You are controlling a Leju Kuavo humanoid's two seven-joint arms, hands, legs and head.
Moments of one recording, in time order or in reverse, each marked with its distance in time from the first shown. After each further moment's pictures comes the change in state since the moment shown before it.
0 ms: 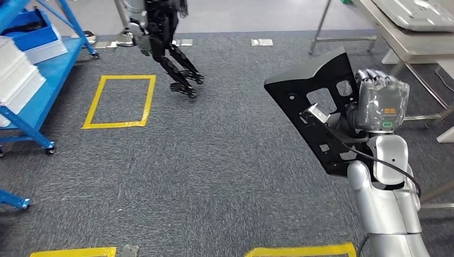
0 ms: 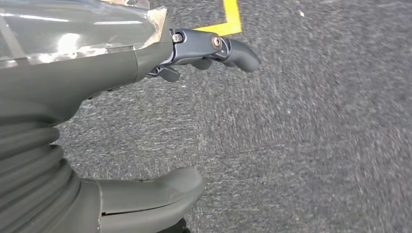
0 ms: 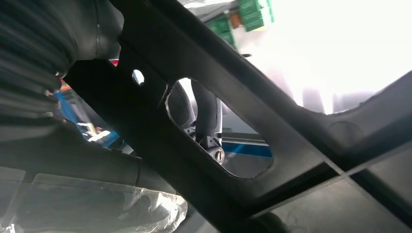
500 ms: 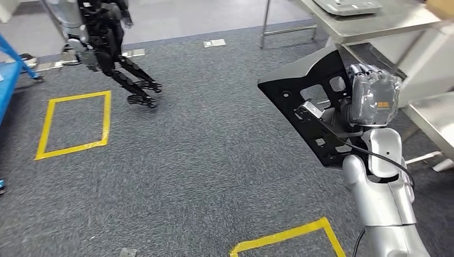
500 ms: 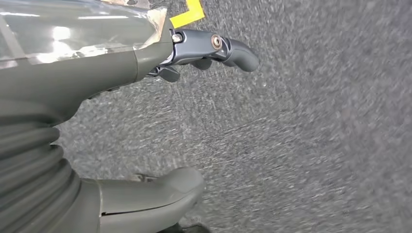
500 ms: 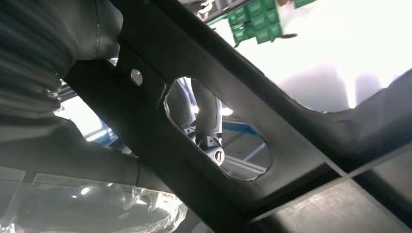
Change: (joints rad) left arm 0.000 -0.003 0.002 0.000 0.001 0.010 0.003; right arm -0.024 -0.005 0.001 0.009 -0.026 0.004 -0.013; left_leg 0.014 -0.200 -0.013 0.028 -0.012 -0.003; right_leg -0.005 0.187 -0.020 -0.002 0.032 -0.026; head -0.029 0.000
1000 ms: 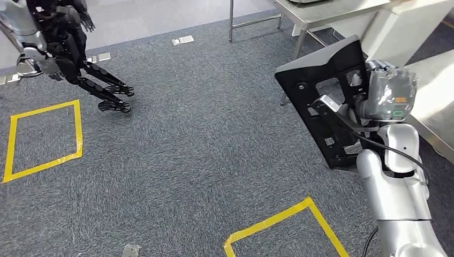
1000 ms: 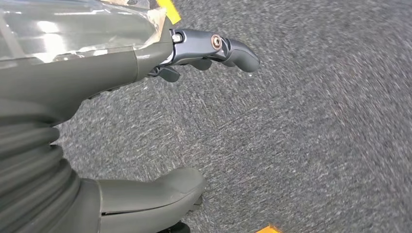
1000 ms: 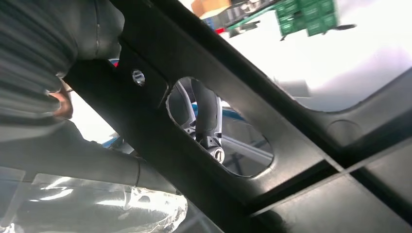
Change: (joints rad) left arm 0.001 -0.006 0.010 0.000 0.008 0.026 0.004; right arm -0.088 -0.024 0.009 0.131 -0.078 -0.033 -0.044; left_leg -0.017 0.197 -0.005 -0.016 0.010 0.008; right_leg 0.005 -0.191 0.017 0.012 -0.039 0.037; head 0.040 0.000
